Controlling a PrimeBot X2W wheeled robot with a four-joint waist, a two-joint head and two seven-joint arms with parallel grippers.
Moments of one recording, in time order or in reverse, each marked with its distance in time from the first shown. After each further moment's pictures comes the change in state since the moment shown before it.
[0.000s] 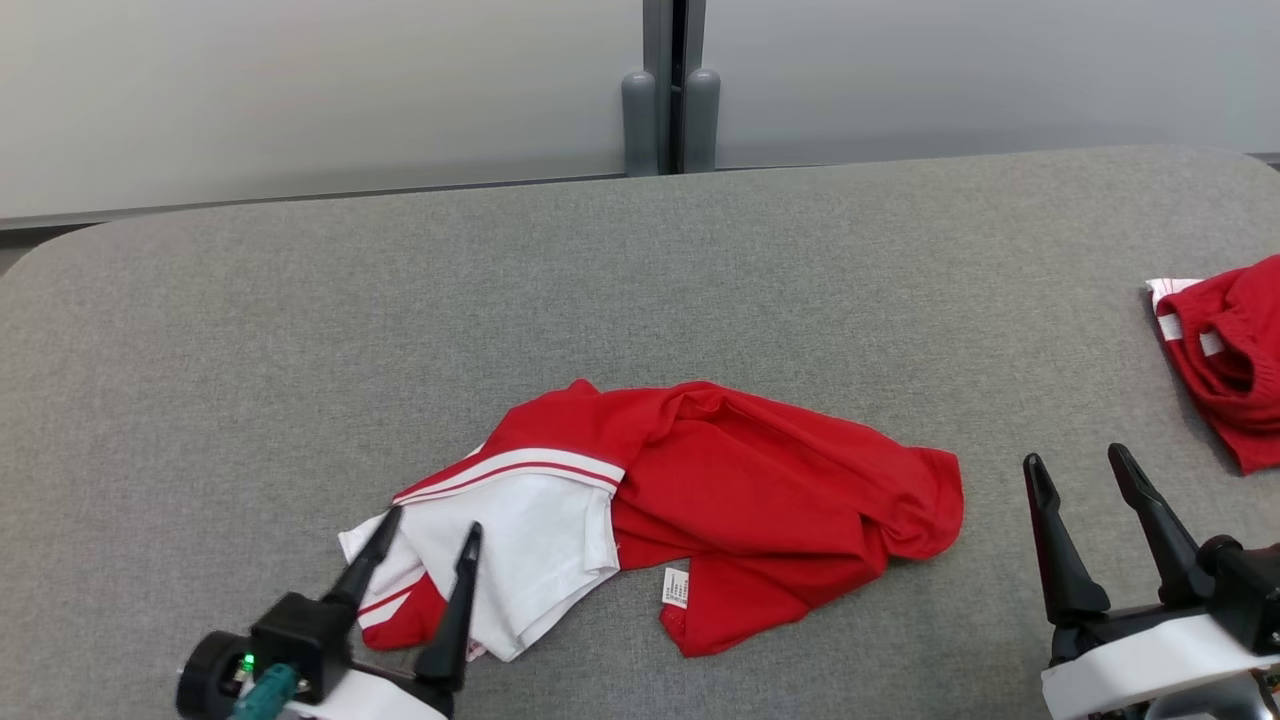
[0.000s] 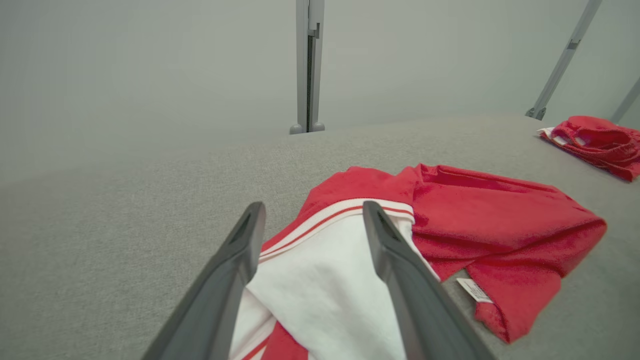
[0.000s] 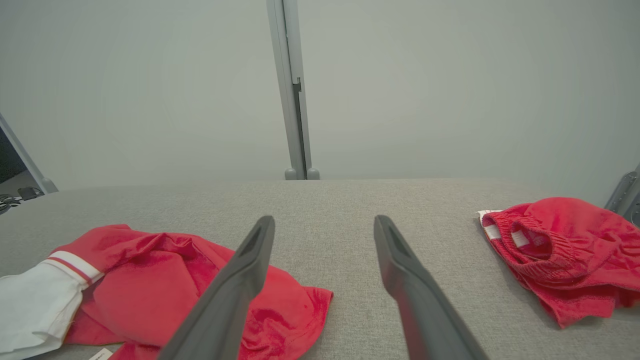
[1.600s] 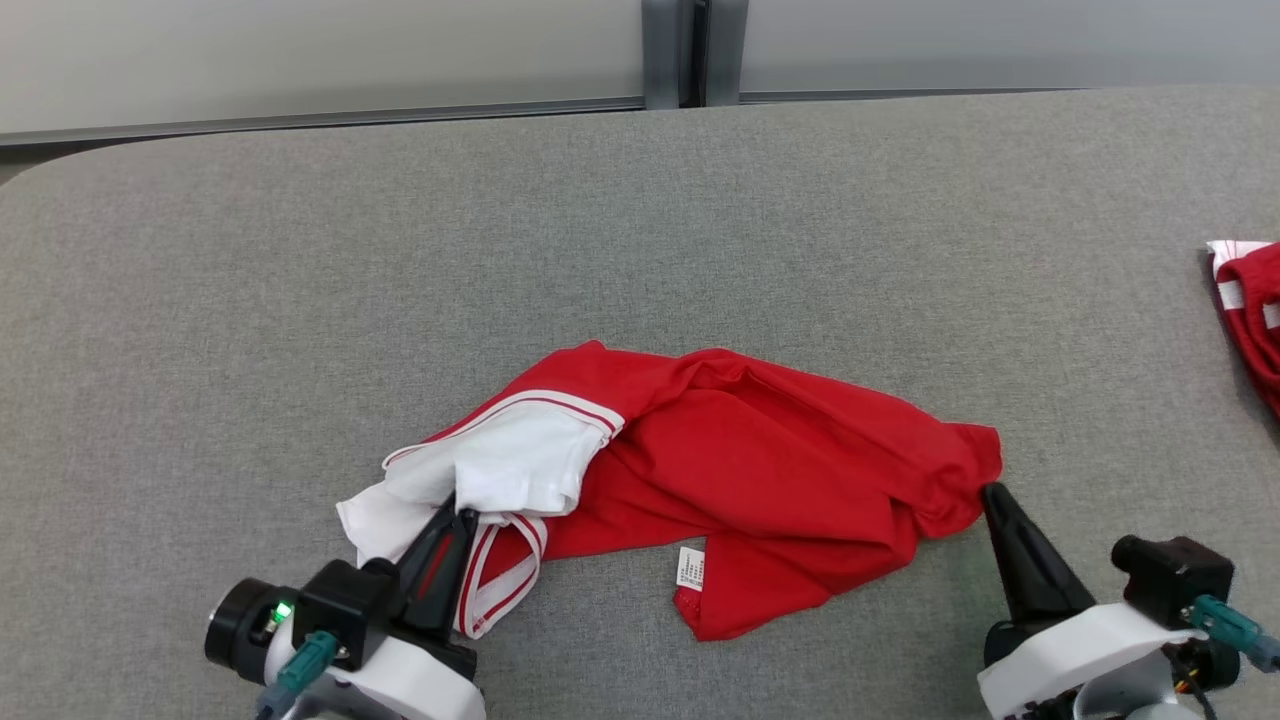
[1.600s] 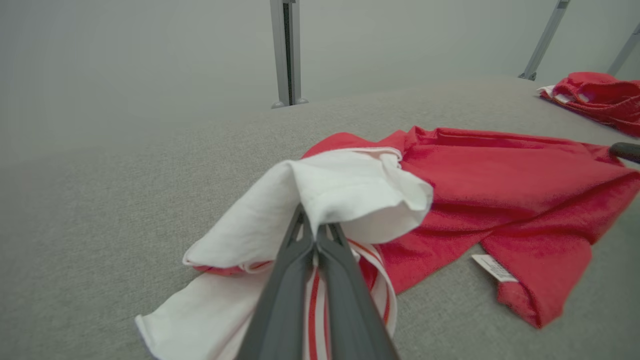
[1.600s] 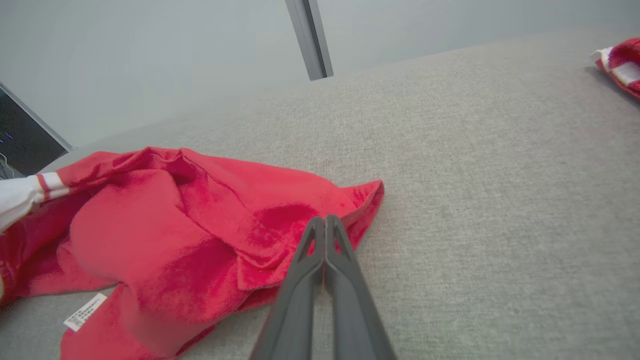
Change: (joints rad) left arm -0.111 -0.031 -0.130 0.134 0.044 -0.048 -0.044; right arm -0.109 -0.014 0.143 0.335 0.186 0.000 -0.078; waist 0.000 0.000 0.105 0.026
